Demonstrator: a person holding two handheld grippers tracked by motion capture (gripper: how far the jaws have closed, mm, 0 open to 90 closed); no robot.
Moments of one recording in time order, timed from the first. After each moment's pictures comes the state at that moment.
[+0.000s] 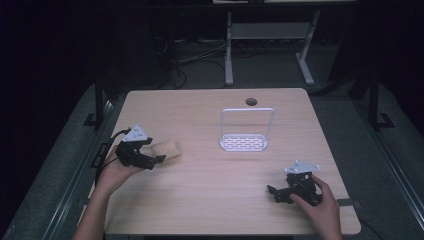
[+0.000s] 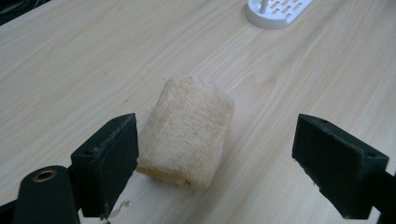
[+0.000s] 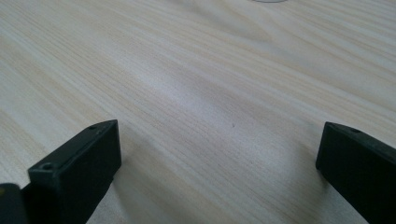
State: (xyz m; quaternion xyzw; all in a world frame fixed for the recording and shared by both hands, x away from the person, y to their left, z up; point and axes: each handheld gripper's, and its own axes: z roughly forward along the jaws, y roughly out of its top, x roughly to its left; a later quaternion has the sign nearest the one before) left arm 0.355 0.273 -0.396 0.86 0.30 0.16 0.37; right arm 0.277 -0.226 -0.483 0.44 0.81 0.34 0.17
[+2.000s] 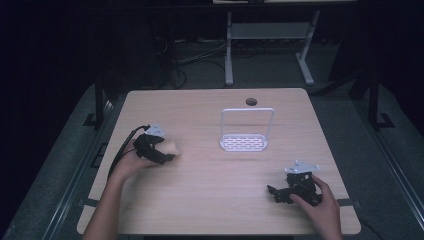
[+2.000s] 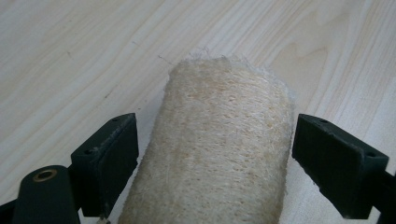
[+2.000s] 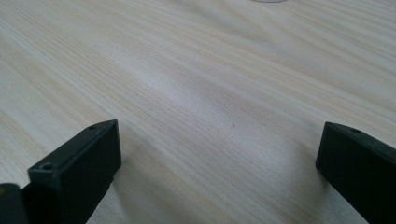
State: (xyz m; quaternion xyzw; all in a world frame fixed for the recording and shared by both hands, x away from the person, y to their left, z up) left arm 0.407 0.250 -0.443 0.90 0.28 0.11 0.31; right arm 0.277 -0.225 -0.483 0.44 0.81 0.34 0.17
